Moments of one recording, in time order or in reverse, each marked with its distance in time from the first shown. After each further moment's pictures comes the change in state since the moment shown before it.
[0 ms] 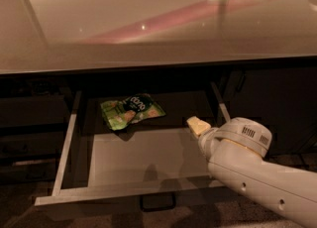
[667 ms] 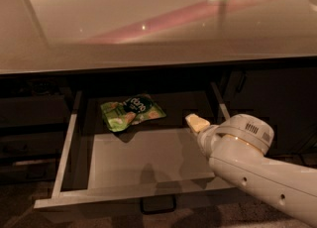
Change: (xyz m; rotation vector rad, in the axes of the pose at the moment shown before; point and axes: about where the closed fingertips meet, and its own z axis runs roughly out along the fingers) arm 0.000 -0.007 0.000 0.011 -0.024 0.022
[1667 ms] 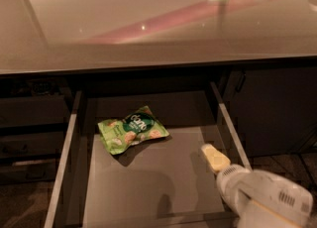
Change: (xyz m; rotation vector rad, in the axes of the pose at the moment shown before) arm -0.016 0.087 -0.043 0.019 0.037 0.016
